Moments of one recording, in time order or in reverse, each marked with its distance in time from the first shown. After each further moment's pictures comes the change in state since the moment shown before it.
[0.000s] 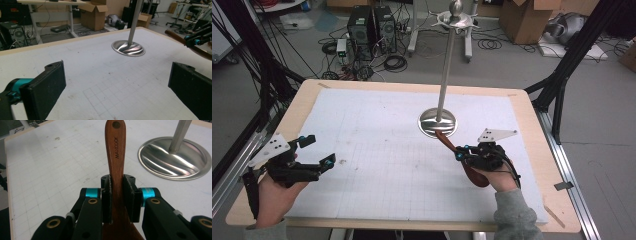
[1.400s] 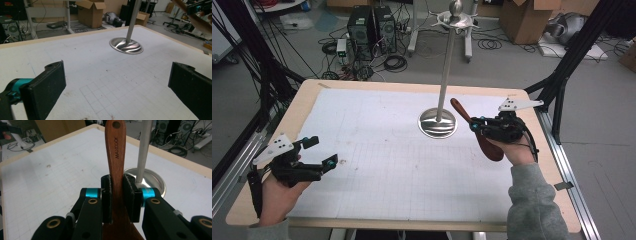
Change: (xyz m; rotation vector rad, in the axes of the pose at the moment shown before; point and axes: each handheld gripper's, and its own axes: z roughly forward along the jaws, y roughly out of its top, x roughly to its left) left arm 0.005 -0.008 0.007 0.024 -0.021 -0.033; right arm -0.036 0.062 -0.043 -0.089 -0.052 0.008
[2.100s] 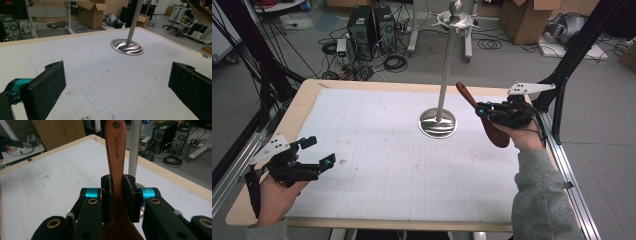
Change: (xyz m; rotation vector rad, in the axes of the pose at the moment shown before) left arm 0.004 -0.001 -0.004 -0.011 0.003 -0.025; right arm -0.015 0.033 -0.016 -0.042 -0.012 -0.026
